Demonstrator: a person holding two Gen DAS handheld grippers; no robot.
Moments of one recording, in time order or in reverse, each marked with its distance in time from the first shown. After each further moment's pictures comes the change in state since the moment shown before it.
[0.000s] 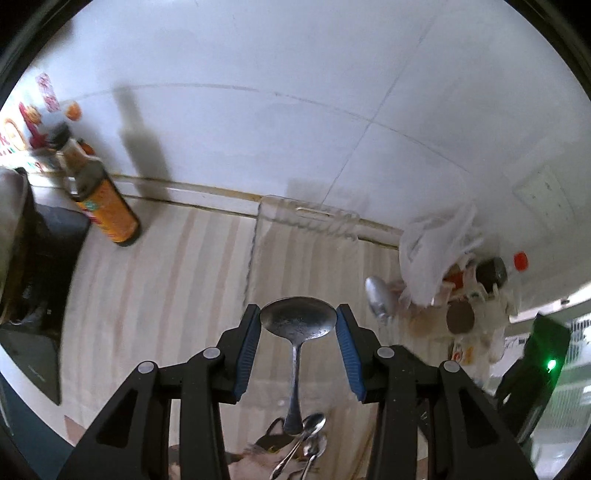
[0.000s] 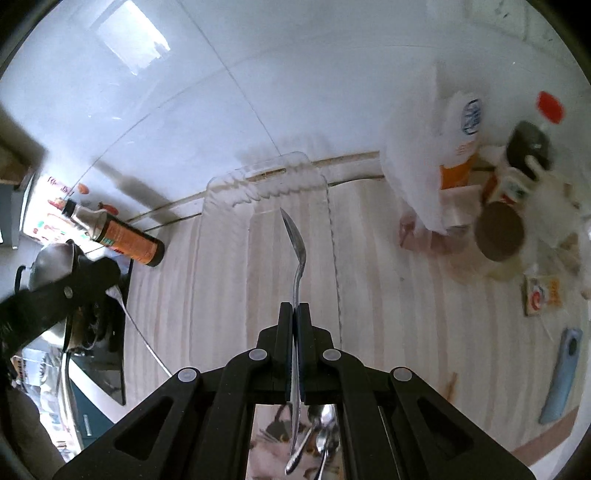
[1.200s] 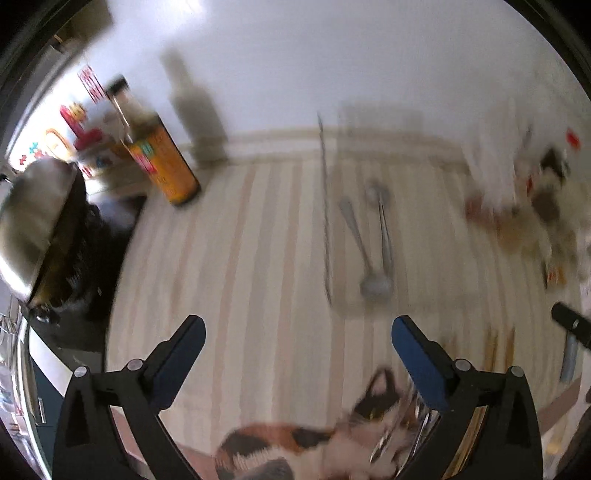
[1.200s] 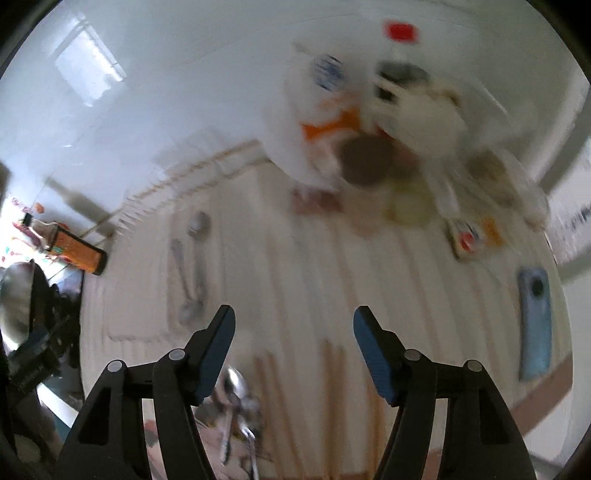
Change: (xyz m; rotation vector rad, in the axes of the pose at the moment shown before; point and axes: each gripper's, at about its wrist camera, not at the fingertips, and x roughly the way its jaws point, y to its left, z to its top) left arm 0.030 0.039 -0.133 0.195 -0.023 0.289; right arm -0.030 -0.107 -0.082 0.145 -0.083 -0.167
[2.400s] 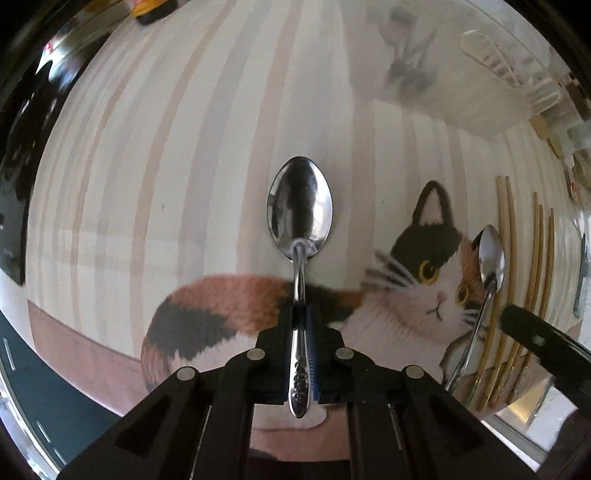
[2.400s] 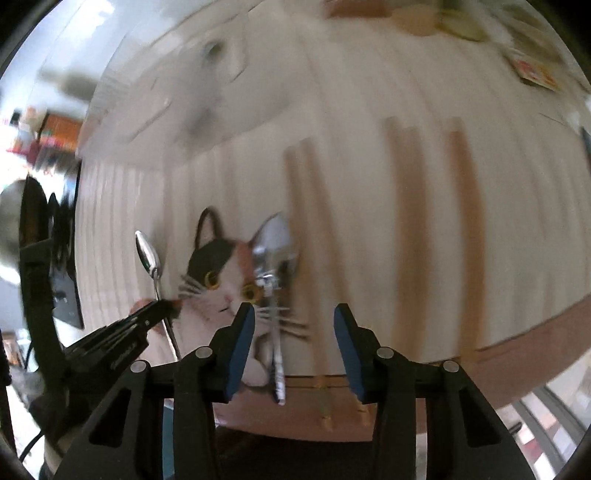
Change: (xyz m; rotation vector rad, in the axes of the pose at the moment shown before) left arm 0.087 0.012 -0.148 -0.090 0.375 -0.133; right arm 0.076 0.034 -0.144 -0.037 0.392 0.075
